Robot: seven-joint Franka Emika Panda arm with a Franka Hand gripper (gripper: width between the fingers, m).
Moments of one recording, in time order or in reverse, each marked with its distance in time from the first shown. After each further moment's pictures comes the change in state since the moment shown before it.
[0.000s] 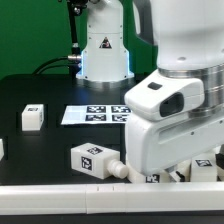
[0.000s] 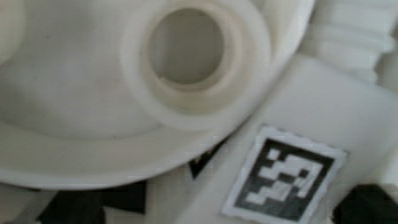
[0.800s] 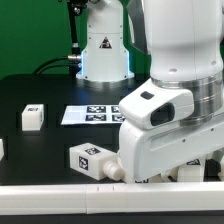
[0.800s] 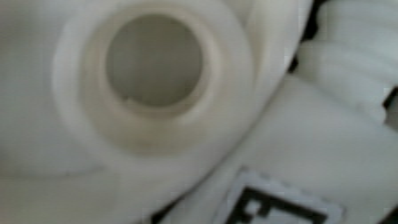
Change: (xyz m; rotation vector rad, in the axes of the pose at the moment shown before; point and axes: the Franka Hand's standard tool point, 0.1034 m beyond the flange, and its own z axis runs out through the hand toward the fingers) arm -0.012 -0.004 0.014 -0.002 -0.012 0.040
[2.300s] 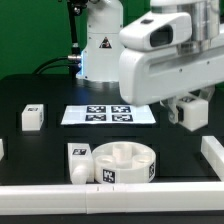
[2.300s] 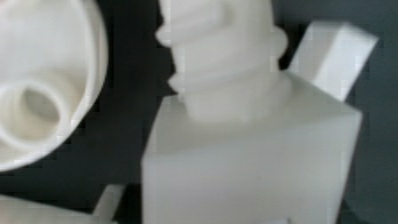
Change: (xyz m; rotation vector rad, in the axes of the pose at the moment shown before) arm -0.048 -0.035 -0.082 -0.030 -0.005 -0.022
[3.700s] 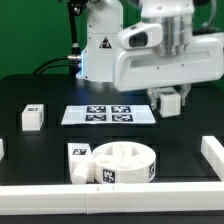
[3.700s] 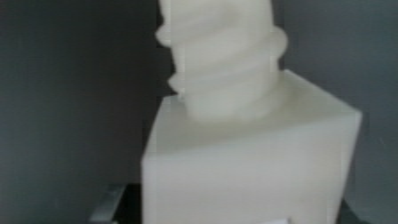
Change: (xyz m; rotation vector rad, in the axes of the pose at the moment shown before) arm -0.130 -0.037 0.049 -0.061 0.026 0.297
